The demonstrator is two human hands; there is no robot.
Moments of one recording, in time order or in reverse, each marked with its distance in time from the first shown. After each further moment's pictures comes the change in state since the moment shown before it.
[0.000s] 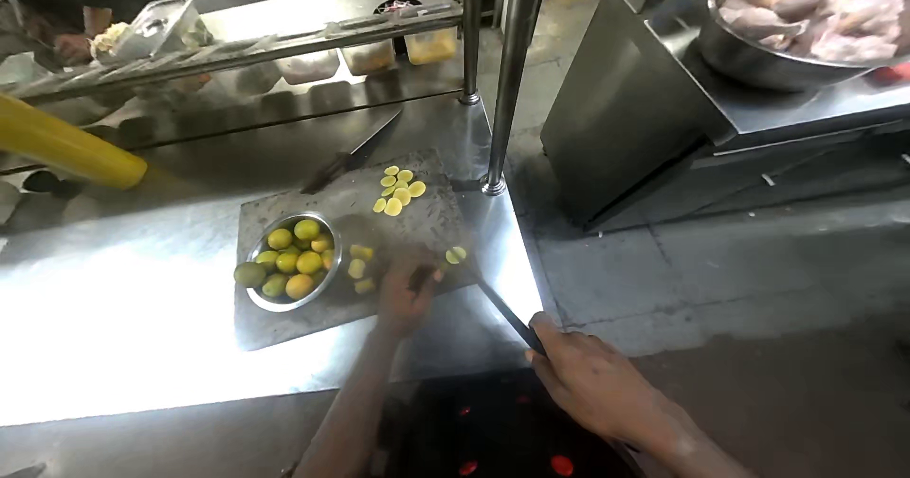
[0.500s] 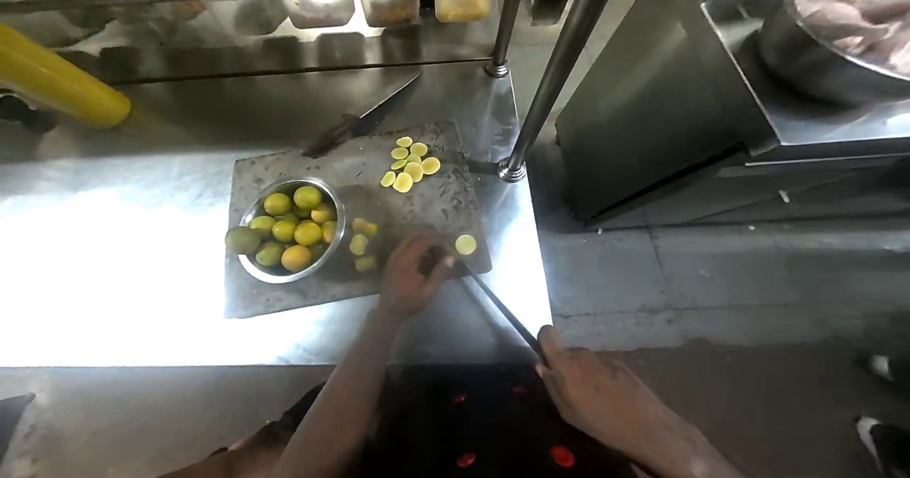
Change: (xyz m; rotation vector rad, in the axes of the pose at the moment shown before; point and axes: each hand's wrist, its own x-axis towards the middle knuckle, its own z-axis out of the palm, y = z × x) left_hand 0.006 0.004 0.002 0.040 -0.002 -0.014; right_hand 0.006 -0.002 0.007 -0.187 -0.188 0.094
